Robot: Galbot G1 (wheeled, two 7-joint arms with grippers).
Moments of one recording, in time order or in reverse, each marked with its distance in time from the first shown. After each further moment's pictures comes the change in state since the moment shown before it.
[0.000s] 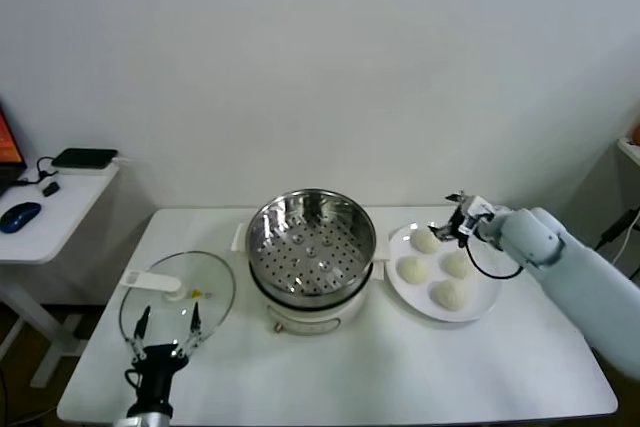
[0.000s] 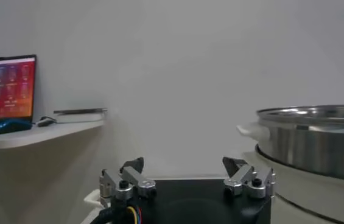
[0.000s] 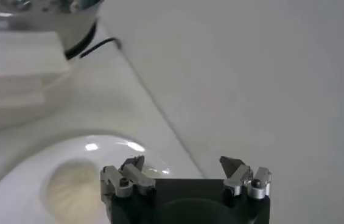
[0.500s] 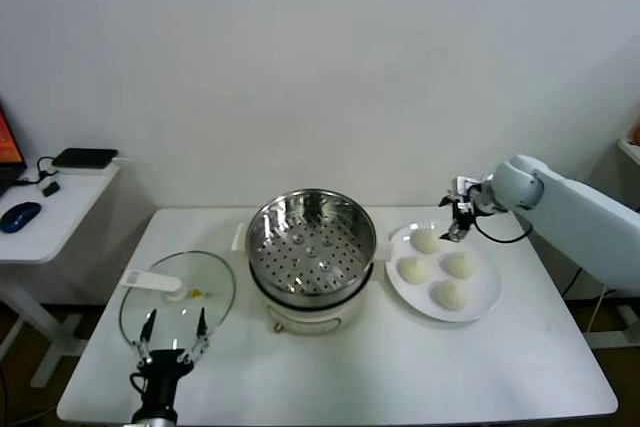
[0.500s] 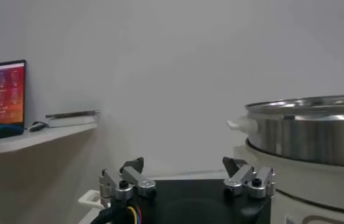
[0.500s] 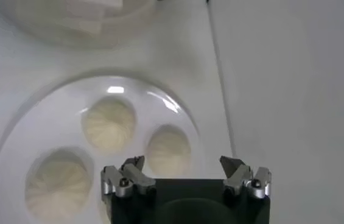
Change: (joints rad) left arm 0.015 0.000 0.015 0.015 0.049 -0.036 0.003; right arm 0.464 0.095 -0.536 -0.326 -0.035 0.184 -0.348
